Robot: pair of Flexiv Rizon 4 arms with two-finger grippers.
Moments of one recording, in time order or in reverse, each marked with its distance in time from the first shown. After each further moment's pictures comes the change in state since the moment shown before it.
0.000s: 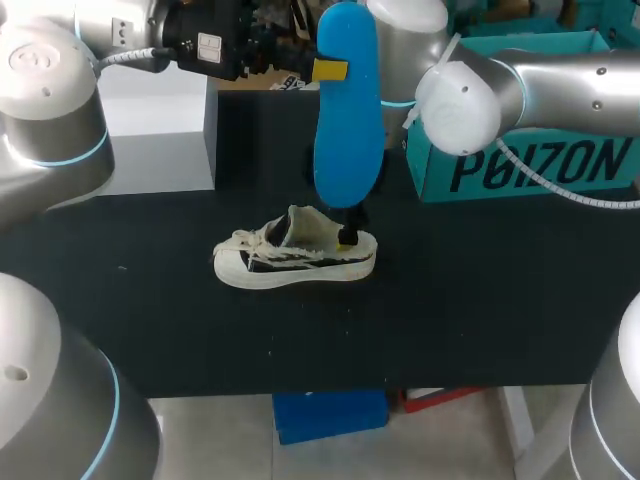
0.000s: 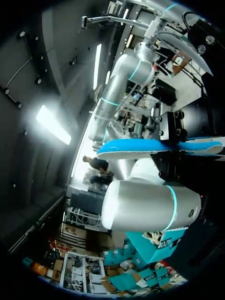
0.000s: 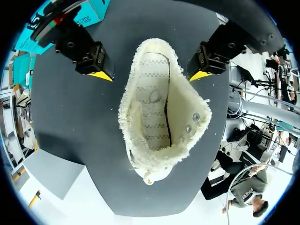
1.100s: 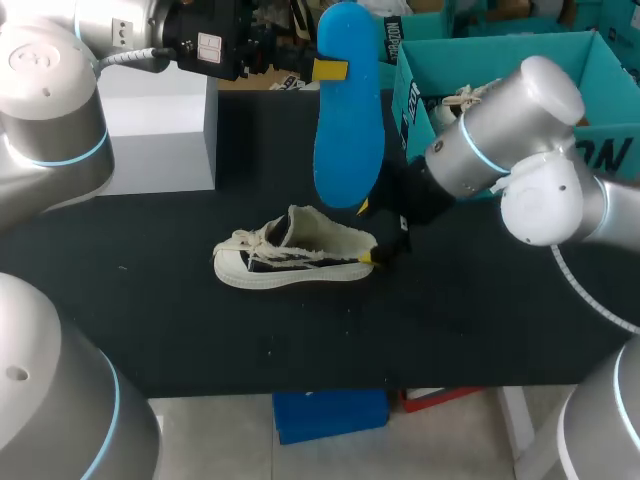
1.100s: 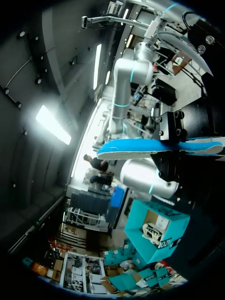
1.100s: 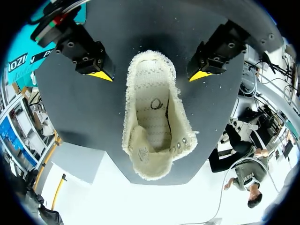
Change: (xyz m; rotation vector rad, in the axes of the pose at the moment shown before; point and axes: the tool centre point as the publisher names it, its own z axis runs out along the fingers) left arm 0.000 0.000 0.000 0.000 0.000 0.000; right arm 0.010 -0.042 0.011 -0.383 -0.155 0.024
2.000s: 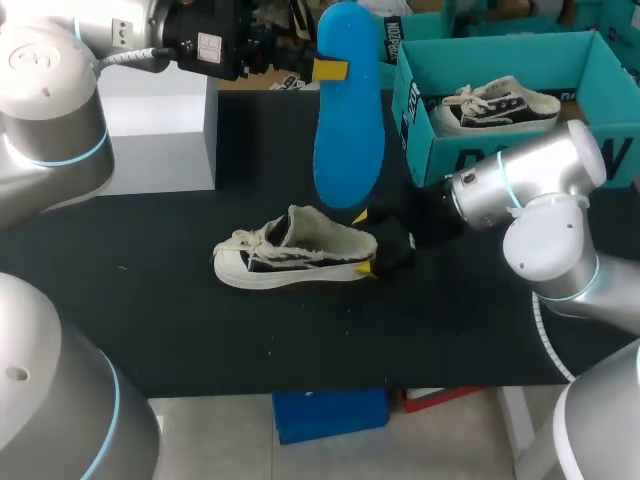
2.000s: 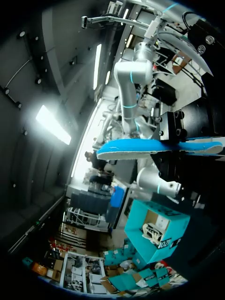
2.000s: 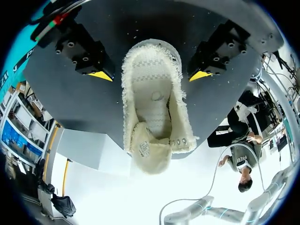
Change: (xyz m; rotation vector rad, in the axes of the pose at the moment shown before) left arm 0.000 0.000 0.000 0.000 0.000 0.000; right arm 0.000 -0.007 0.032 -0.324 0.022 0.011
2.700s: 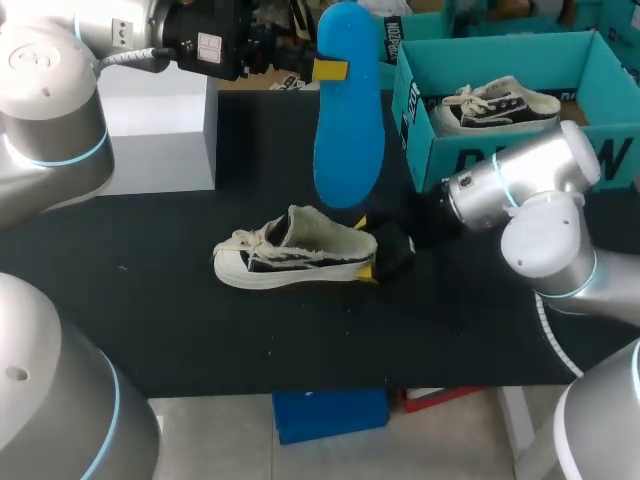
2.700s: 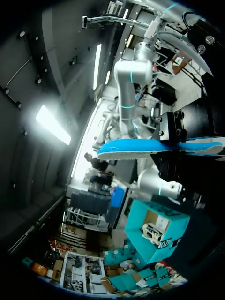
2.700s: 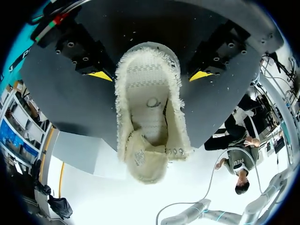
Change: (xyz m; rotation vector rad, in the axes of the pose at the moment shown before) left arm 0.000 0.000 0.000 0.000 0.000 0.000; right arm 0.002 -0.009 0.004 0.036 0.038 -0.014
